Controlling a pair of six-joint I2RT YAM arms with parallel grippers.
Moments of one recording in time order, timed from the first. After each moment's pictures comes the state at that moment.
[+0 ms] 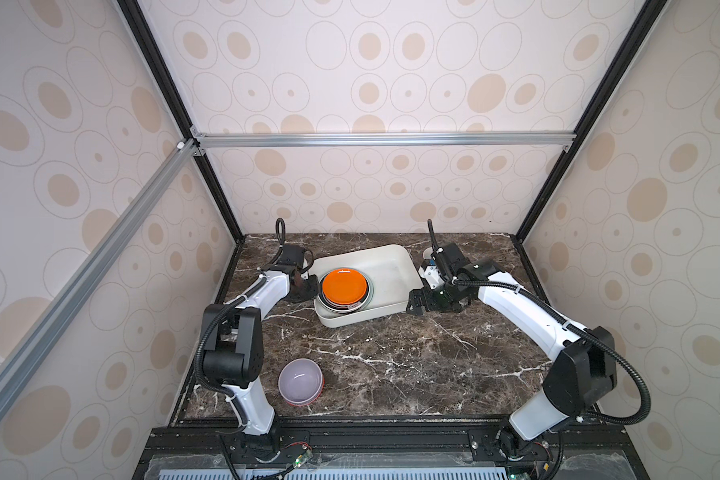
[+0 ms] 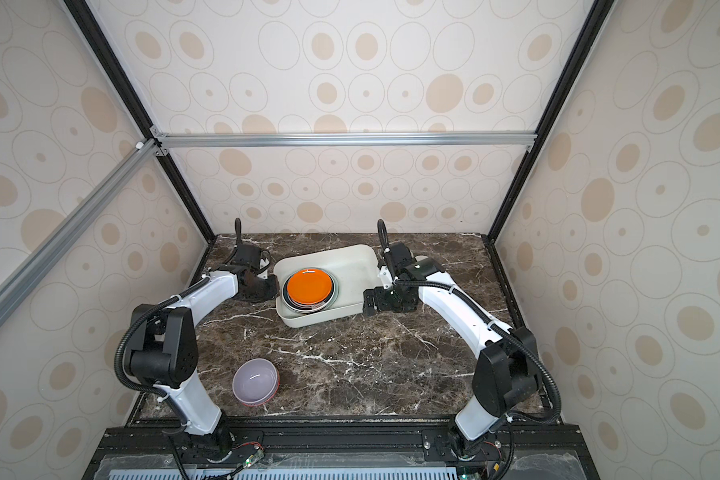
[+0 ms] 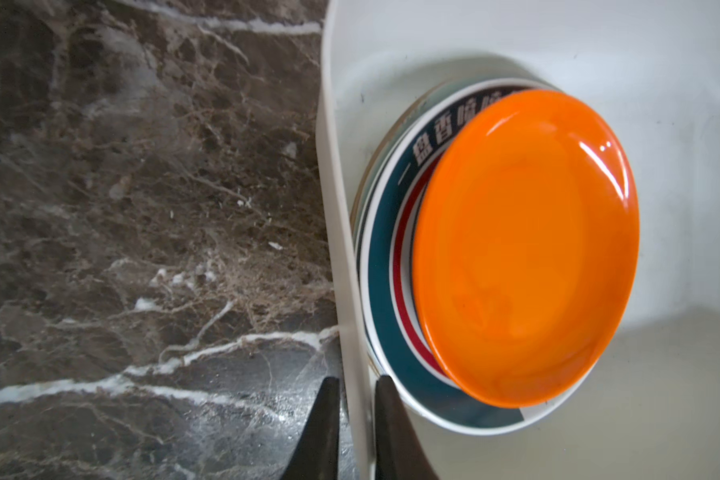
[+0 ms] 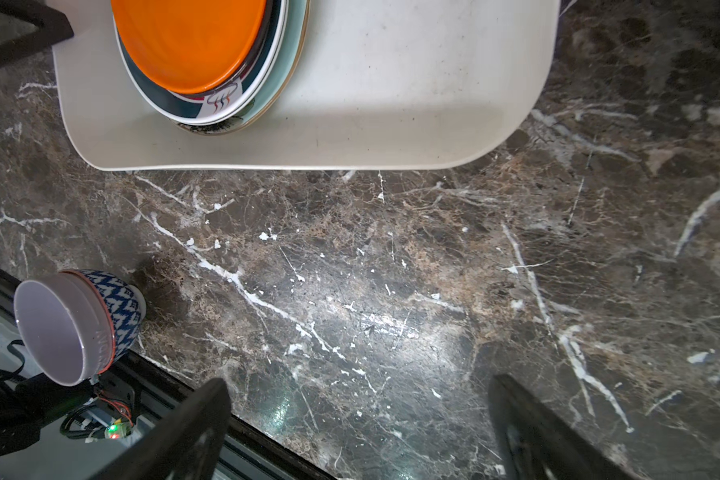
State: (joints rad) left arm -0.11 1.80 1.30 -0.61 0.14 -0.33; right arm 0.48 1.60 1.41 -1.00 -0.22 0.29
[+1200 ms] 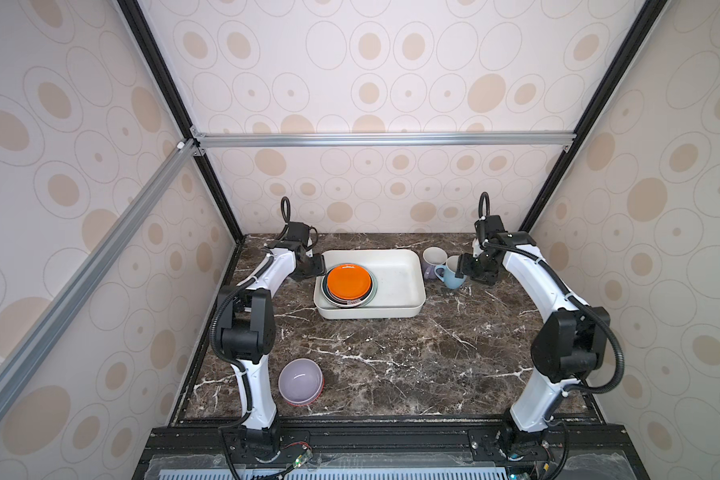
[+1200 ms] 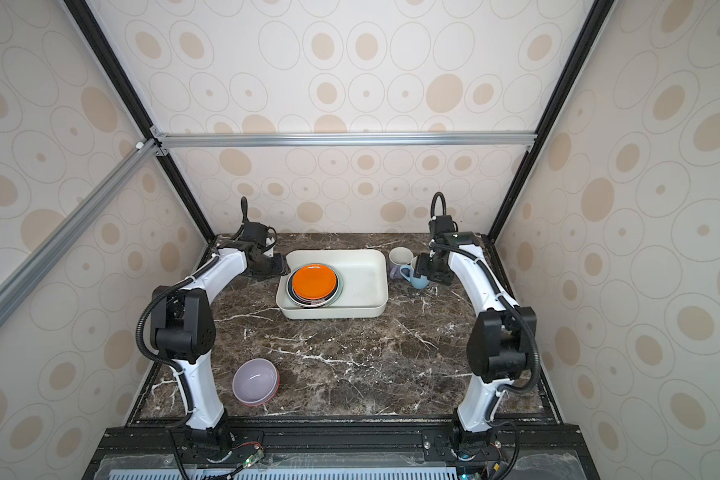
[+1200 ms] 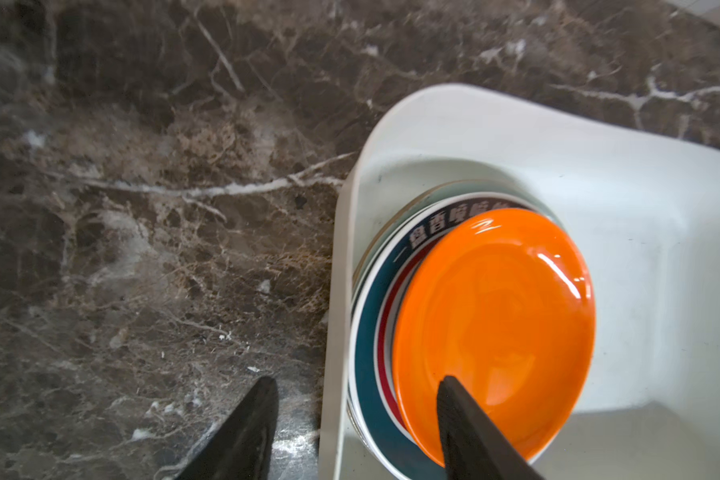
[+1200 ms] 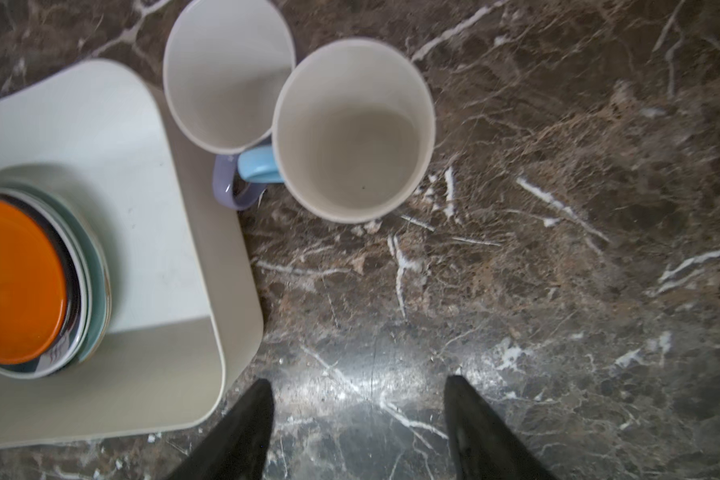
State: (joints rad) left arm -0.12 1.98 1.67 -0.72 0.15 -0.31; right arm 0.11 1.86 1.73 -1.06 -0.03 0.40
